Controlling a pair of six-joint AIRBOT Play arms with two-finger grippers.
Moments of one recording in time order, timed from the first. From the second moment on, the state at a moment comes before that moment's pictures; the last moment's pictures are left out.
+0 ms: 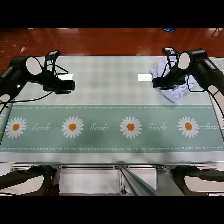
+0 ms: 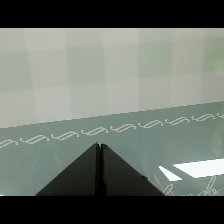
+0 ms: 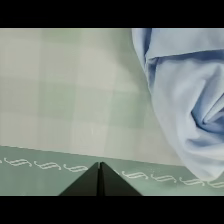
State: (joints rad) left arm -0.18 -1.37 1.22 1.39 -1.13 -1.64; right arm 0.19 -1.49 1.38 -1.60 1.20 1.68
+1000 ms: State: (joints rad) left arm -0.17 -1.38 1.24 1.43 -1.07 -1.64; right arm 0.19 -1.49 1.40 -1.68 1.07 1.72
